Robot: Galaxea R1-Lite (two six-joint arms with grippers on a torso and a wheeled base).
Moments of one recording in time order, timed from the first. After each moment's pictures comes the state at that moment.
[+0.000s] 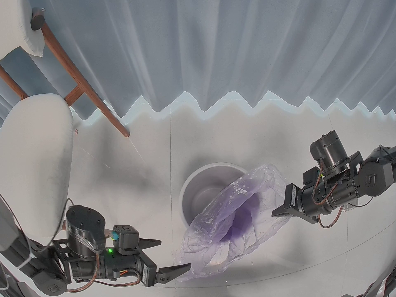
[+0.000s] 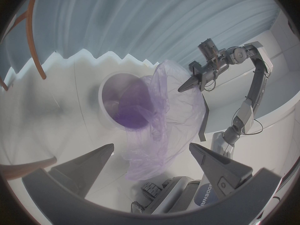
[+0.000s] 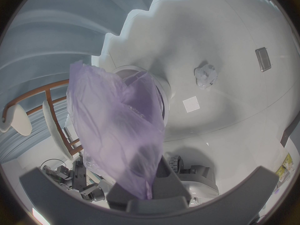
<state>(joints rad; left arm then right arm) -0.67 1.72 -0.20 -1.00 -0.28 -0.18 0.48 1.73 -0.94 0.18 0.25 0.74</state>
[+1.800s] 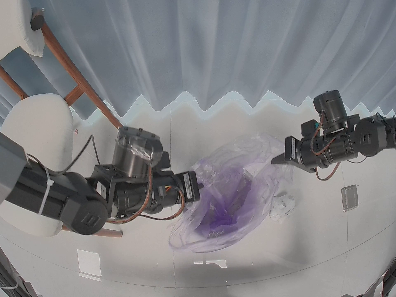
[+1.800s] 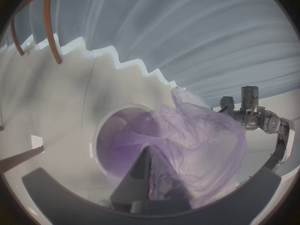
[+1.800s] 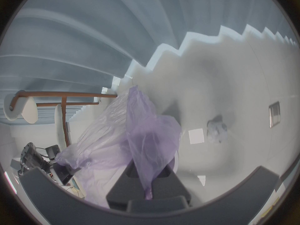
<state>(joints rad) -0.66 1.85 -0.92 -0.46 -0.11 -0.60 0.36 1.82 -1.25 0.18 0.26 0.47</state>
